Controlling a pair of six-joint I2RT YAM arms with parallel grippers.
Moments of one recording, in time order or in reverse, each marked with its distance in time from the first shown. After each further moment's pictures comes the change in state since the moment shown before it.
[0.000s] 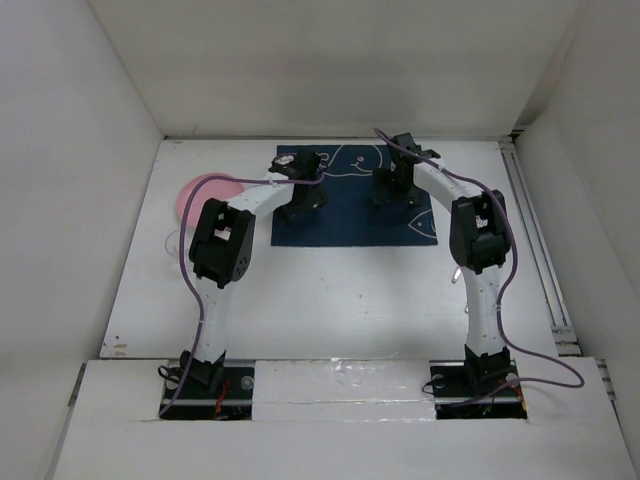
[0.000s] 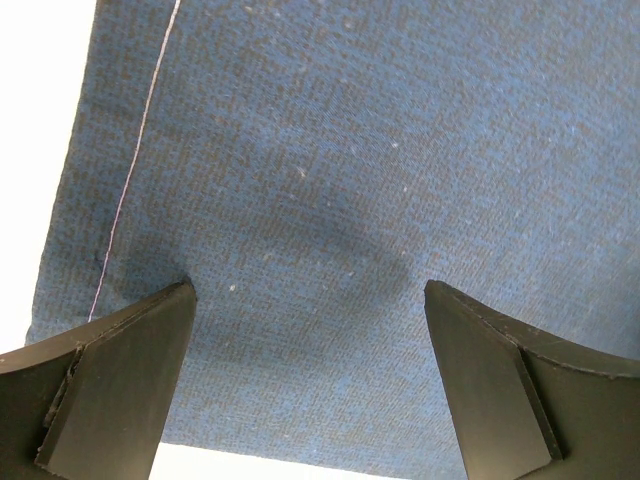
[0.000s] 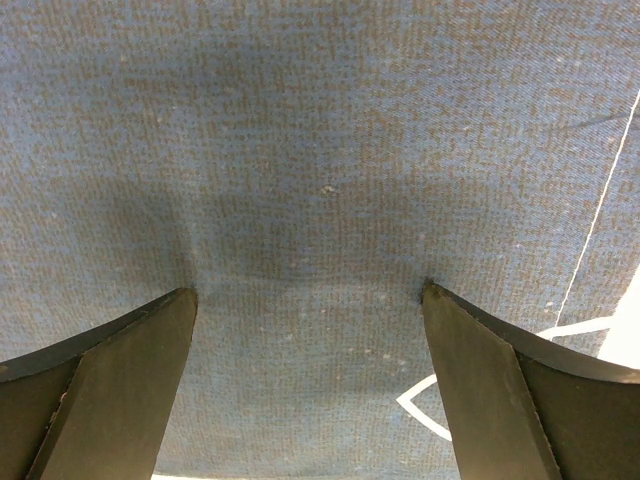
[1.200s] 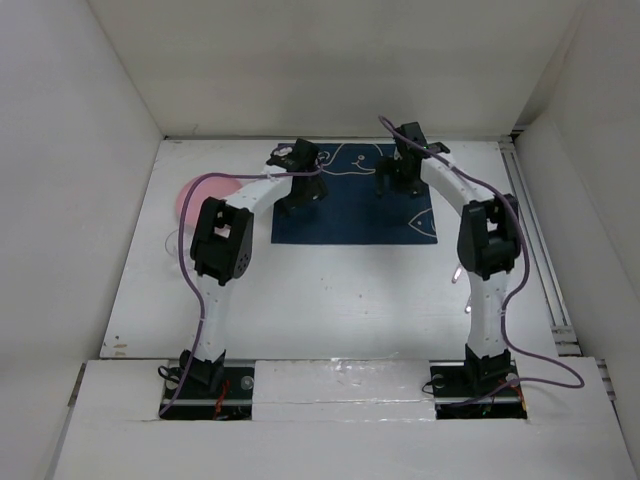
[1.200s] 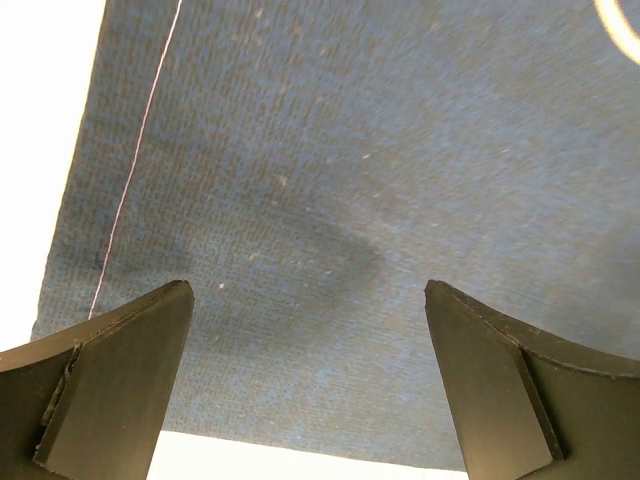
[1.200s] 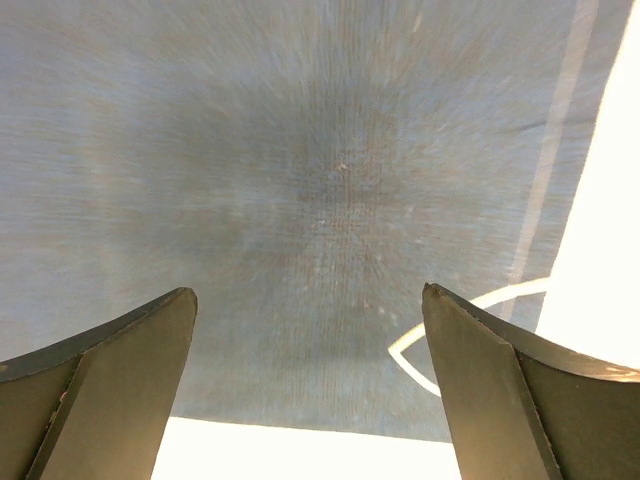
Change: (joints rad) left arm 0.013 0.024 0.098 -0.054 0.024 0.003; right arm -0.001 -0.070 0.019 -0.007 0.005 -0.026
